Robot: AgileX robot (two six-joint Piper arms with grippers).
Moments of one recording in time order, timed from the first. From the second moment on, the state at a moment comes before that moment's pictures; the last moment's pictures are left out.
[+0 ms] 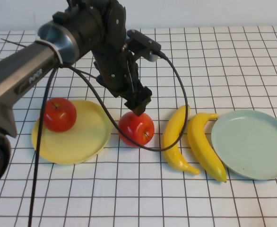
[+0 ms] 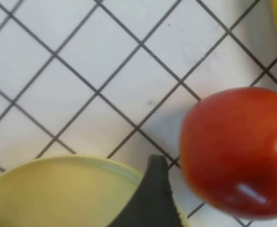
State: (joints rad) right arm 0.12 -0.01 0.03 0.29 0.36 -0.03; left arm -0.54 2.08 -1.94 -0.06 1.23 0.36
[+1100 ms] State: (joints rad) right arm 0.12 -0.01 0.03 0.29 0.36 -0.03; left arm -0.62 2.12 -1.94 -0.15 1.23 0.36
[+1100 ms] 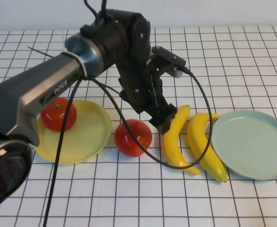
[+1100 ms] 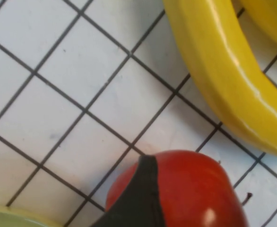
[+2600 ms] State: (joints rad) right arm 0.12 -0.01 0.03 0.29 0.36 -0.03; left arm -0.59 2.06 -1.75 -0.10 1.23 0.29
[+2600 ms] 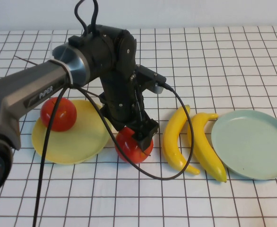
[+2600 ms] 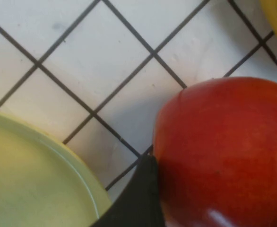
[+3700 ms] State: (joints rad) right arm 0.12 -0.01 0.03 0.29 0.36 -0.03; left arm -0.59 2.08 -1.75 -0.11 1.21 0.29
